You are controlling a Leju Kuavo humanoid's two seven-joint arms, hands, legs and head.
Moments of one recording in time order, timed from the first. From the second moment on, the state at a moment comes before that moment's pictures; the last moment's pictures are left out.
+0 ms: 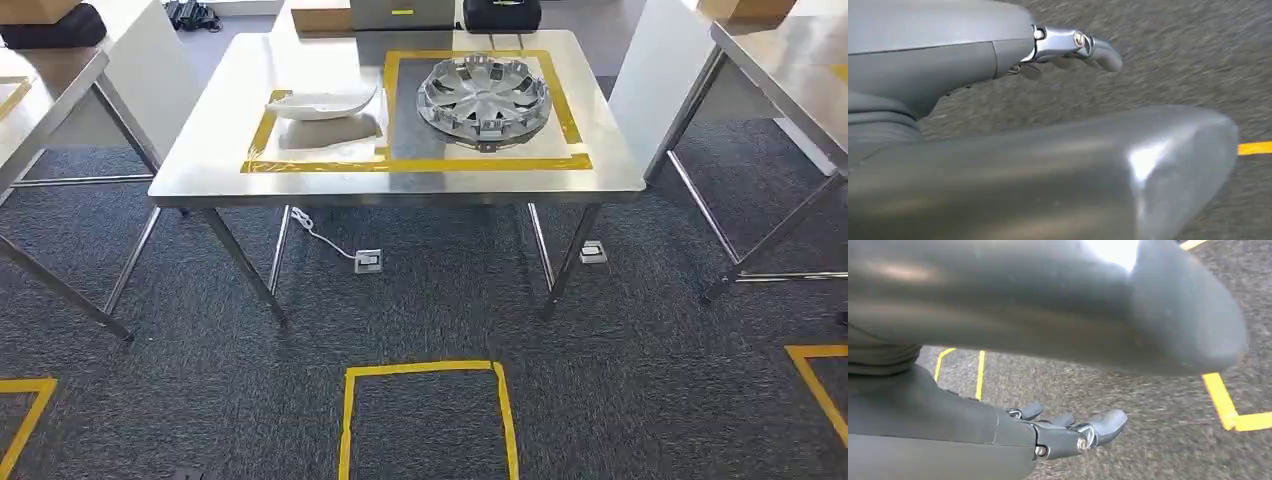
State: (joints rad) left arm -0.03 0.07 0.38 -0.21 -0.34 0.02 -0.32; right arm -0.07 0.02 -1.29 -0.20 1.12 0.10 0.03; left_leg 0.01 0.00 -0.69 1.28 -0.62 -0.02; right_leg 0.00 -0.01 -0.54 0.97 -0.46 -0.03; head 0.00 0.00
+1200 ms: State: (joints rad) left arm -0.02 -0.01 0.42 -0.19 -0.39 -0.15 0.00; right arm -0.07 0.03 -1.29 -0.20 1.14 0.22 0.01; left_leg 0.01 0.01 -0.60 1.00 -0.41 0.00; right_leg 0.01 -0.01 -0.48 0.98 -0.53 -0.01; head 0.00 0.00
